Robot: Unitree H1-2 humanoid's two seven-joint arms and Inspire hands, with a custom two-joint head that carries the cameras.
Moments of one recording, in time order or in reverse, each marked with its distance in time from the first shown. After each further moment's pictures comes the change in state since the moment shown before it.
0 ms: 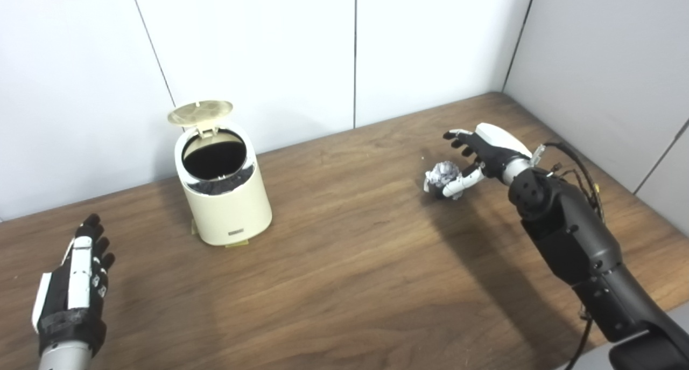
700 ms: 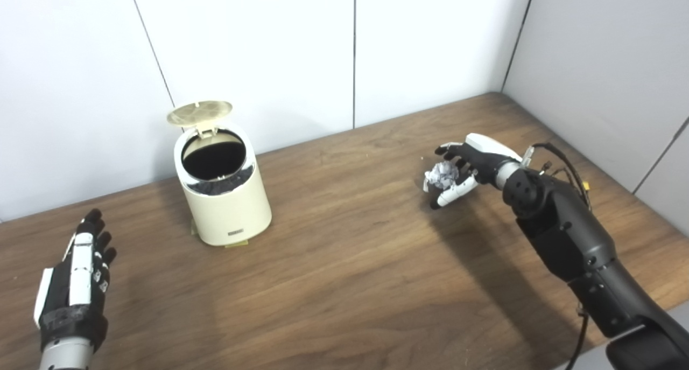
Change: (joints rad) left arm -0.010 0.000 -0.002 0.015 -0.005 -0.032 -0.009; right arm -0.006 -0.002 0.012 0.017 0.008 -0.001 0.080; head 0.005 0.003
